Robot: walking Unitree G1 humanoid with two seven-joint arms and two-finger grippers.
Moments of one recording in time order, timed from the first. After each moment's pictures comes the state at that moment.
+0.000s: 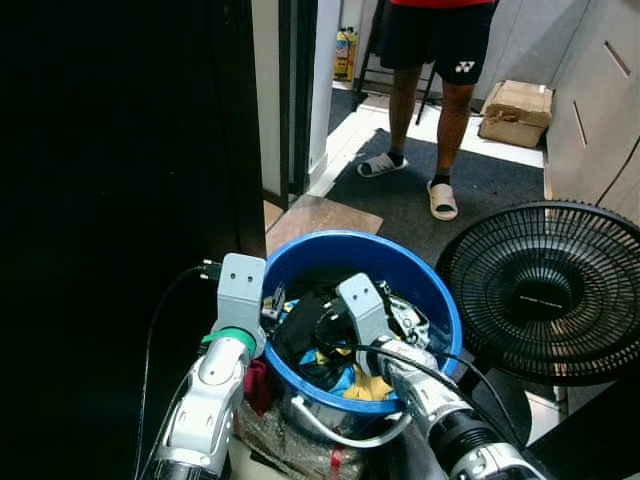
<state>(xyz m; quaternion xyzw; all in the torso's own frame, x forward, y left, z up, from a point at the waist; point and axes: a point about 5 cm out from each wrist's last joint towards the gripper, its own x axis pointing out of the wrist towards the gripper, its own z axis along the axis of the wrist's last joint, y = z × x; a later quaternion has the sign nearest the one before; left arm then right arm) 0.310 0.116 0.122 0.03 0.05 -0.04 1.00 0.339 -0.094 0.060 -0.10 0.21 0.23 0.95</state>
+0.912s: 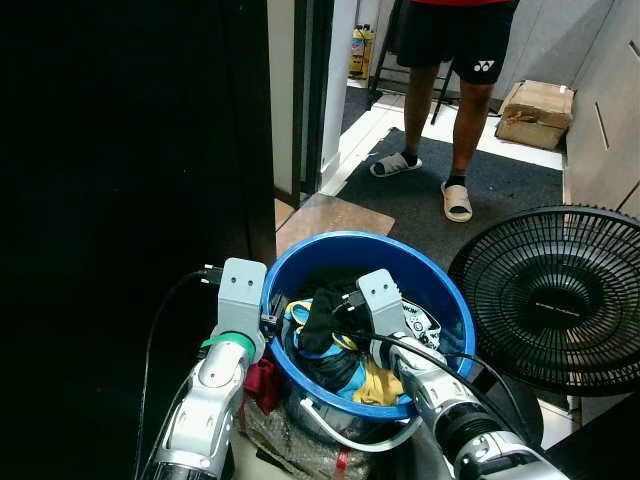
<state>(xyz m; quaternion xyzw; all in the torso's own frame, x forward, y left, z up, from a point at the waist) 0.309 0.116 0.118 0.03 0.06 -0.03 1.00 0.348 -0.105 0.067 -0.10 0.16 0.17 0.97</state>
